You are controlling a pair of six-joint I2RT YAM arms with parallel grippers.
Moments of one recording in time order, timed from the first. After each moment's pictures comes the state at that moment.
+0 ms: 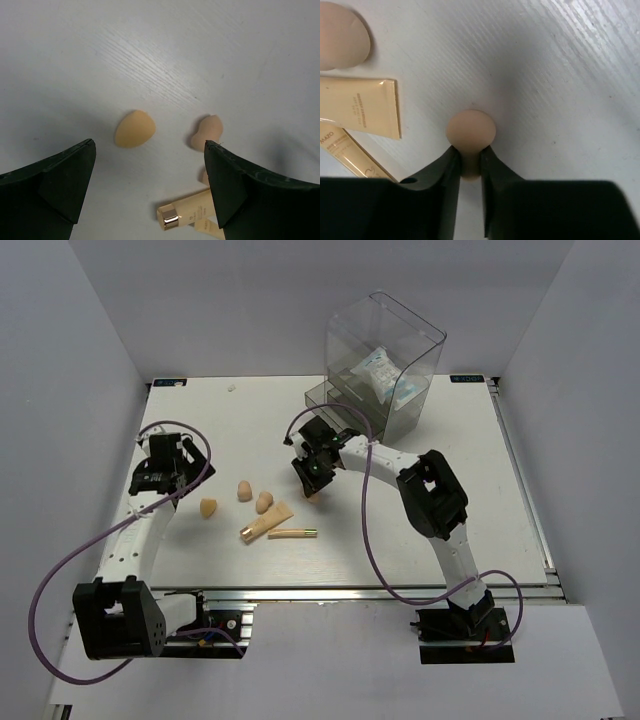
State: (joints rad) left arm 0.04 1.17 0.91 -0.53 -0.20 -0.55; right arm 0.77 2.20 1.72 -0.61 -0.25 0.02
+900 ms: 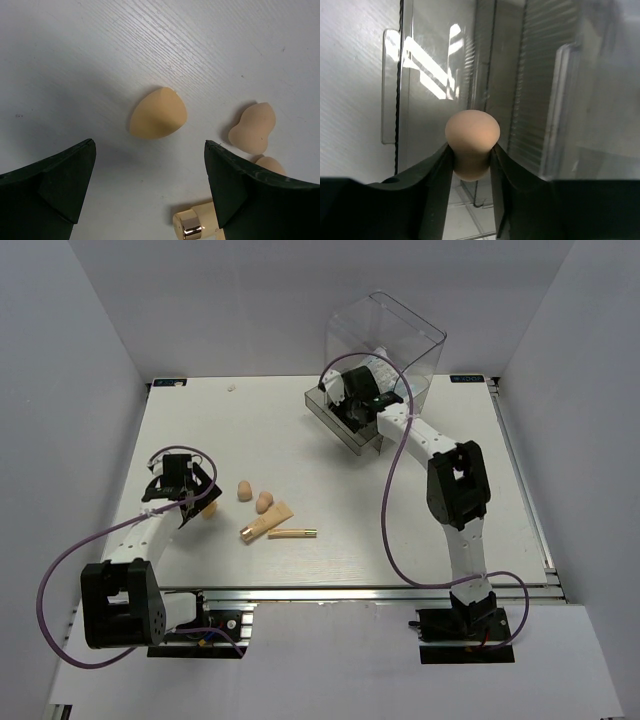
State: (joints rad) left arm 0.04 1.23 0.70 -0.44 -0.19 -0.63; right arm 0.53 2.16 1.89 -0.47 0.10 -0.49
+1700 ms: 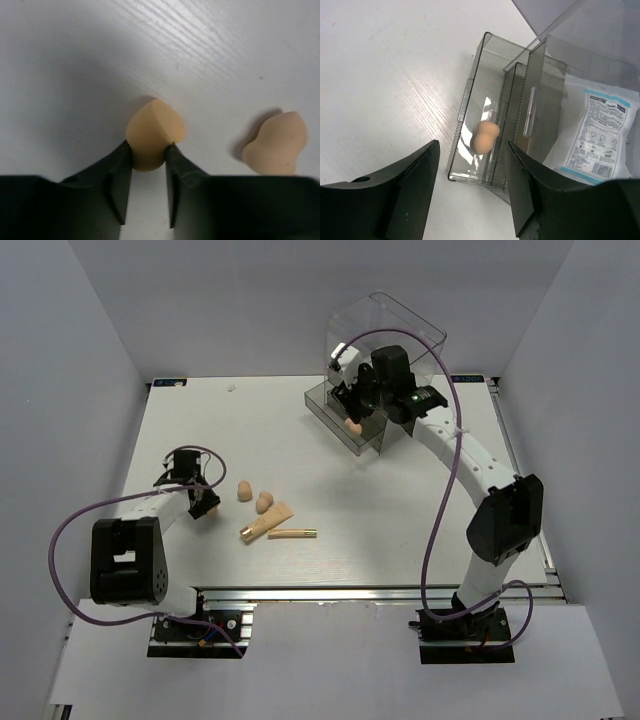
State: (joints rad) left arm 0.03 1.44 0.71 -0.34 -0.16 -0.56; right arm 0.53 1.80 1.76 -0.48 -0.20 -0.46
